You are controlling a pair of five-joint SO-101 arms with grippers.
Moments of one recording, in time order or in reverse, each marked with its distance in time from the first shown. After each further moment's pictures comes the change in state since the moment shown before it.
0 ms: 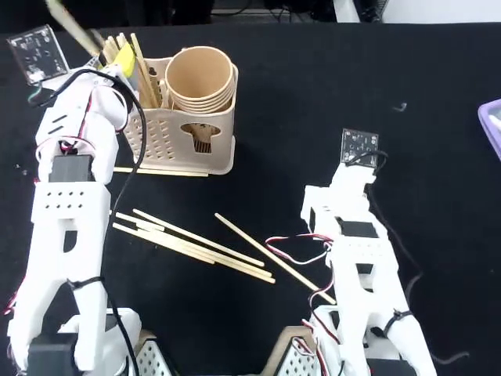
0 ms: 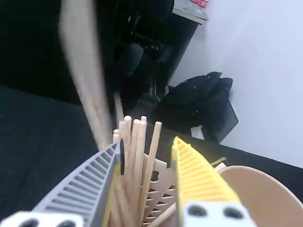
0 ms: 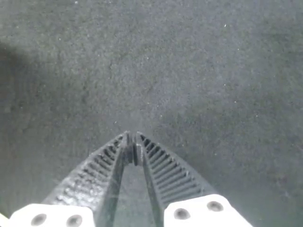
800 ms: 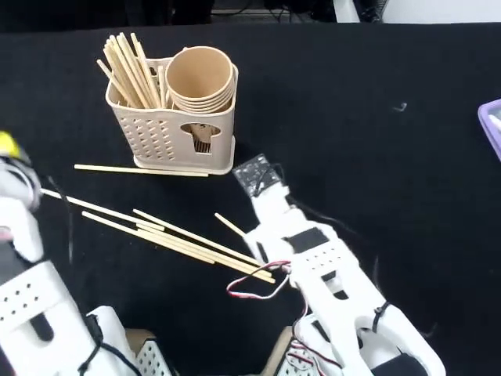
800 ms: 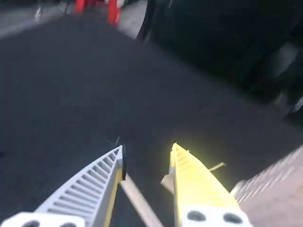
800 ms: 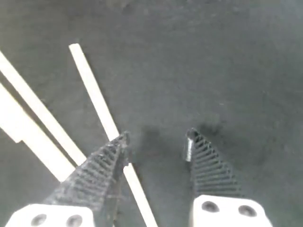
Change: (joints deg) left arm -31.2 -30.7 13.5 30.5 -6.9; right arm -26.5 -0.5 0.7 12.6 14.1
